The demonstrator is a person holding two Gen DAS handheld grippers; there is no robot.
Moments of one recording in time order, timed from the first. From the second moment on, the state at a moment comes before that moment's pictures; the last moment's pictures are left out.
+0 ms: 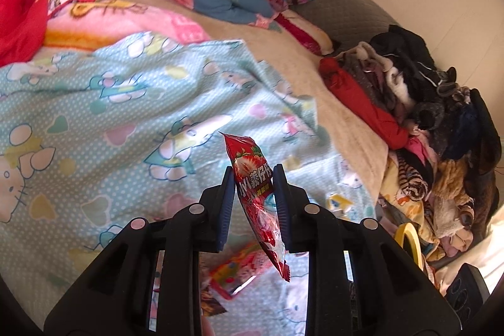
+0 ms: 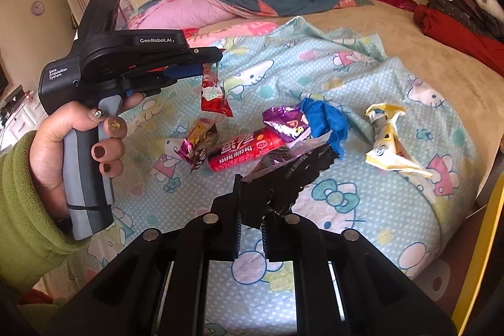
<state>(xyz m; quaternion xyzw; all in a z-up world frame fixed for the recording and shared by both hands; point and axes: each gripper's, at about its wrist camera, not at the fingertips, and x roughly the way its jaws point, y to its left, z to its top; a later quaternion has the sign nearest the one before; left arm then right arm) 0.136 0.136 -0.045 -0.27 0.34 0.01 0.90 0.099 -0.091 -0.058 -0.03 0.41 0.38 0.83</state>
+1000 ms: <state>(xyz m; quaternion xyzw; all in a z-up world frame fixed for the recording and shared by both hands) 0.122 0.064 0.008 -0.22 0.30 -0.05 0.93 0.091 -0.147 -0.010 0.00 0.35 0.36 0.87</state>
